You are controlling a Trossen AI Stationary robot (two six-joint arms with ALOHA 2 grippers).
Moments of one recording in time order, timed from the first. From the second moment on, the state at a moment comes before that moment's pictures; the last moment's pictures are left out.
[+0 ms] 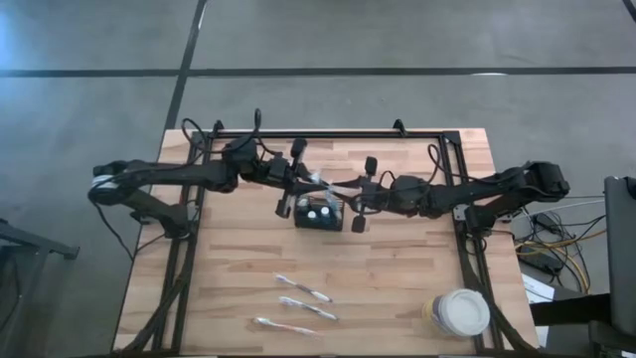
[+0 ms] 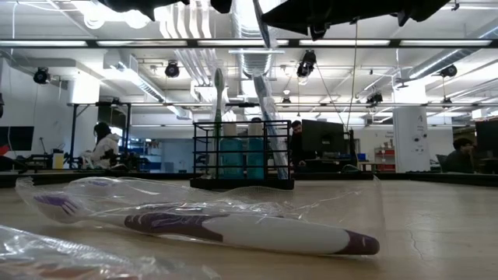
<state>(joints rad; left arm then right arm) 0.17 1.33 0.98 0.53 0.46 0.14 0.04 1.36 0.78 0.55 0.30 -0.23</state>
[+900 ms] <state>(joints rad) 0.16 0.98 0.80 0.13 0.46 0.19 0.08 0.72 0.47 0.43 0.34 -0.16</state>
